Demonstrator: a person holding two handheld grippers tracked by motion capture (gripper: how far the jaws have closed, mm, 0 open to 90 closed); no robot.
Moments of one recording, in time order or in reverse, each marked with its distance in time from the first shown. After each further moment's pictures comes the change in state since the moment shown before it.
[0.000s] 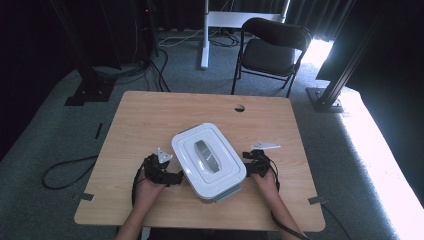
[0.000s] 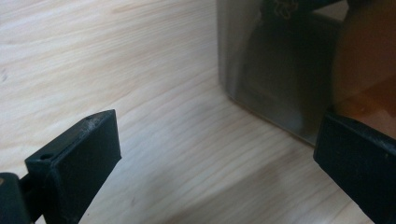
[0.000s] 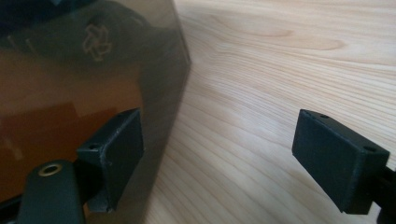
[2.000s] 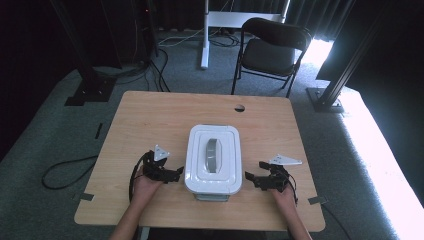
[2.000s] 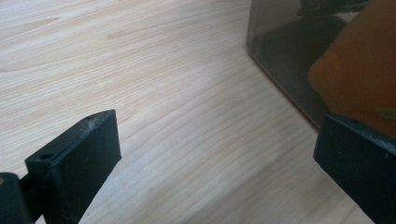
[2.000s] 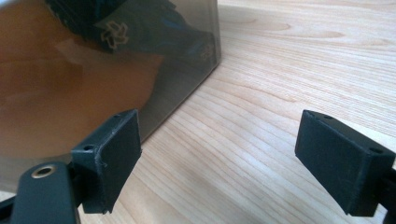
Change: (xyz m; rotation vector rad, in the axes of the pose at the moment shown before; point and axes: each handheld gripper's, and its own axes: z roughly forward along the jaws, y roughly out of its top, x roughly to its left) left arm 0.018 -0.004 -0.006 -0.076 -0.073 0.020; right arm 0.001 -0.036 -0.062 -0.060 -0.053 -0.013
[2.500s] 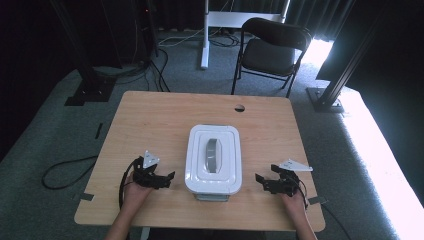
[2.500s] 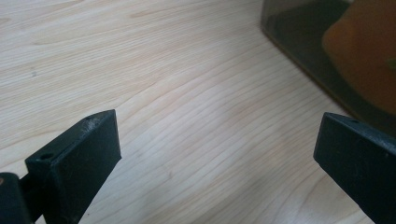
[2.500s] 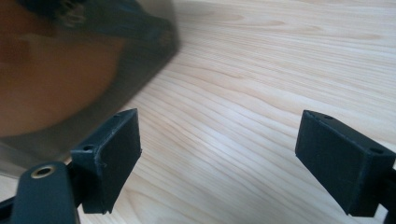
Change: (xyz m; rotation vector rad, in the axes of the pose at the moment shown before) left arm 0.013 -0.026 -0.017 -0.007 0.021 -0.014; right arm -0.014 -0.019 -0.024 -0.011 -0.123 0.014
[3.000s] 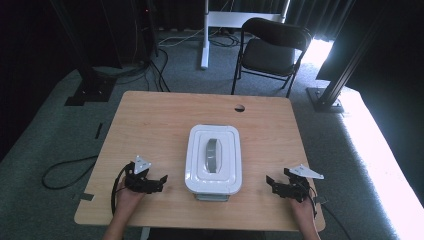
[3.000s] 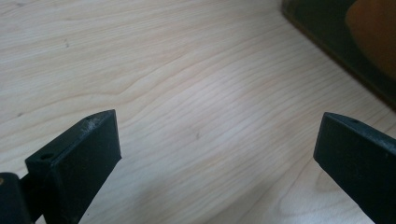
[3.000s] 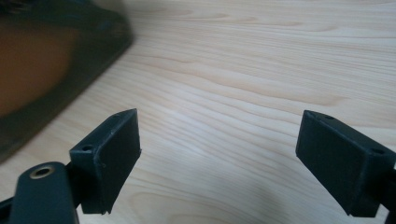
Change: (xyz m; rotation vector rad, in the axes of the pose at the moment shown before) left arm 0.011 -0.021 -0.014 -0.004 0.035 -0.030; right arm -0.011 -0.015 -0.023 -0.021 -0.146 0.030
